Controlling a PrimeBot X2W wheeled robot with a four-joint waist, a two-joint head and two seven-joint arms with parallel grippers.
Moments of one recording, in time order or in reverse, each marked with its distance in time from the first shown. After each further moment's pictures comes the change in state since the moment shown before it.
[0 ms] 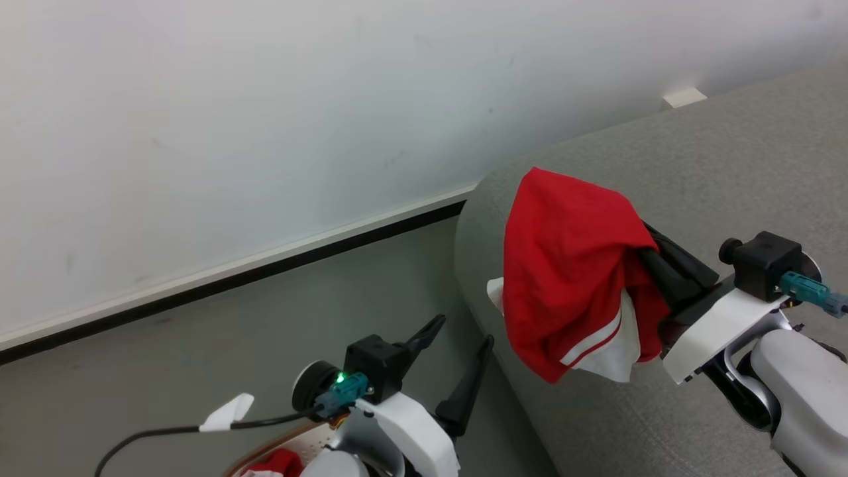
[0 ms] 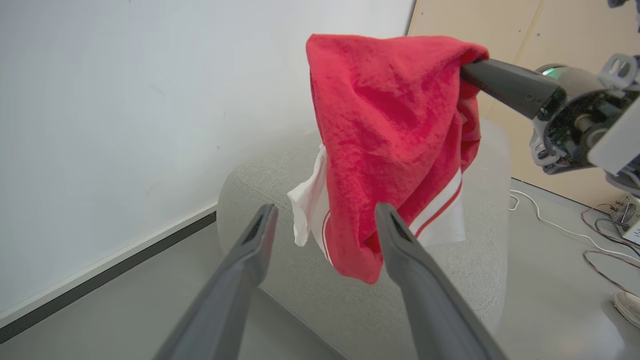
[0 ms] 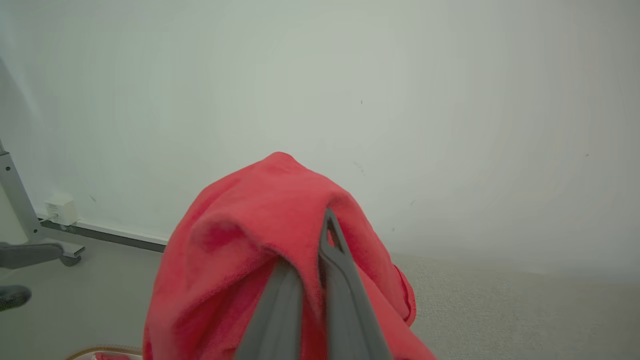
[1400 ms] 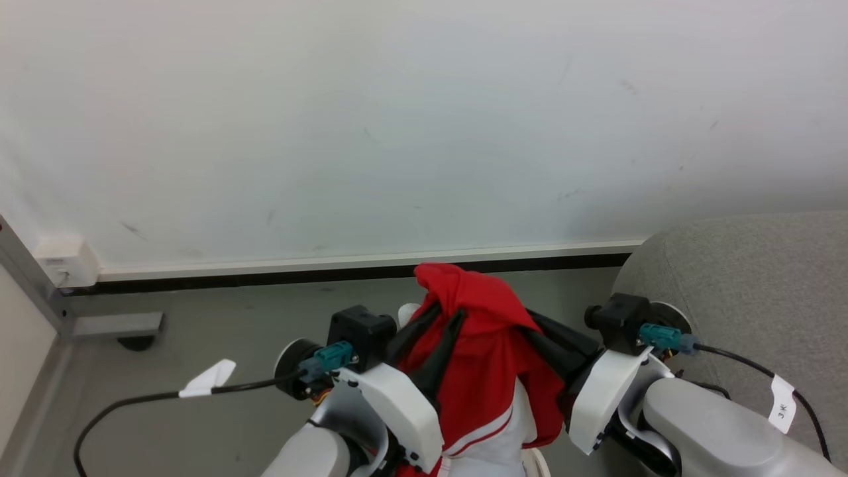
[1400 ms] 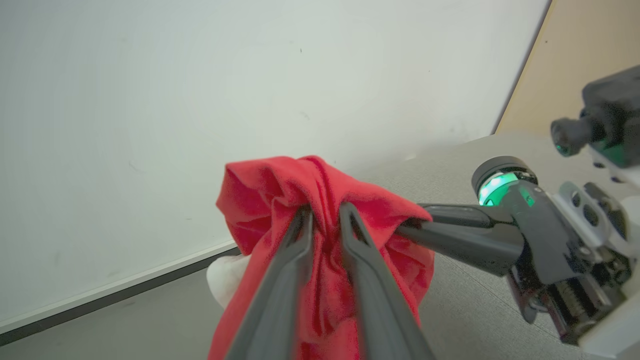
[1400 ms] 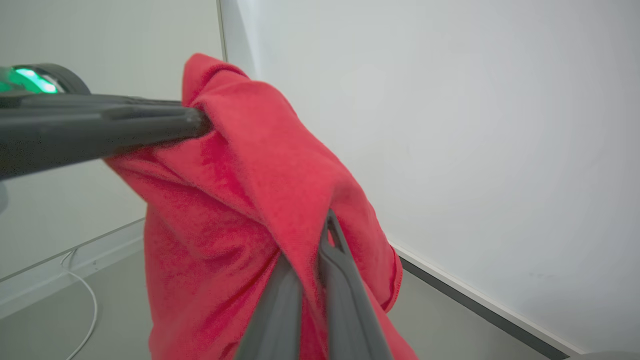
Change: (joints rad) left arm -0.026 0.010 0.062 -0.058 -0.001 -0.025 0.122; right arm -0.061 0.145 0.382 0.094 0.139 0.000 0.001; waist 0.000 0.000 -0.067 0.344
